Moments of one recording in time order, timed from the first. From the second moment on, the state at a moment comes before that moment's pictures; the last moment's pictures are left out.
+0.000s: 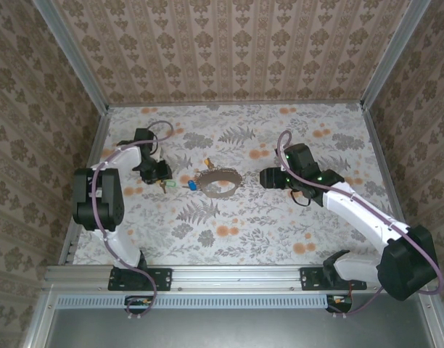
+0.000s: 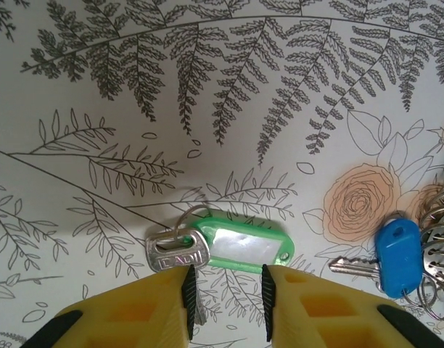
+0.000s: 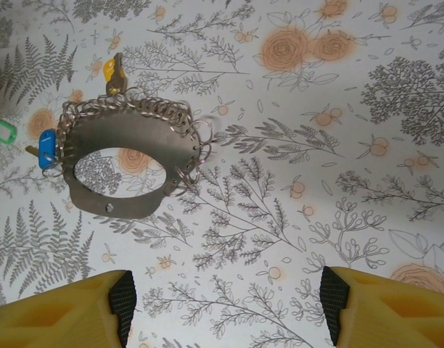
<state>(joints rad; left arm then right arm) -0.11 1.79 1.18 -0.76 0.22 -0.22 0.44 1.23 0.87 -0.45 -0.06 0.35</state>
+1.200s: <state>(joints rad) -0.10 1.88 1.24 -0.78 0.26 -0.17 0.44 1.23 0.87 -0.49 0.00 0.34</state>
